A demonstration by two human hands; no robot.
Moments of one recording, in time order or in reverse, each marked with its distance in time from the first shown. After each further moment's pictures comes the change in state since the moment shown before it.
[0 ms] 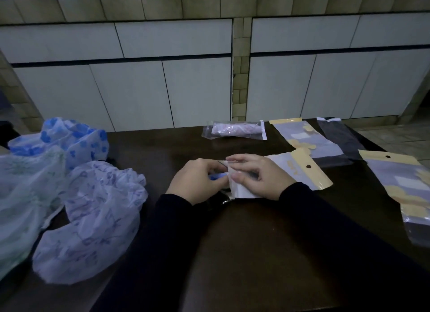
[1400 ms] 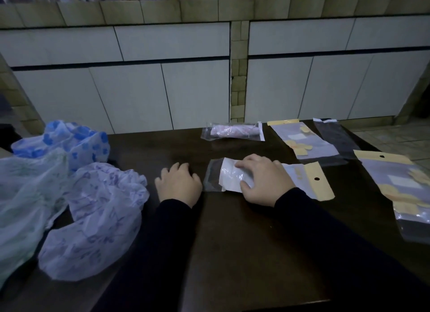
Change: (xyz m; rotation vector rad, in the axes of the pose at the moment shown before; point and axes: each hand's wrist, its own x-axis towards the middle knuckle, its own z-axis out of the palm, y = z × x) left_hand 0.004 -0.031 0.013 0.329 0.218 -0.361; right_hand -0.008 -0.025 0.002 -0.503 0.020 0.283
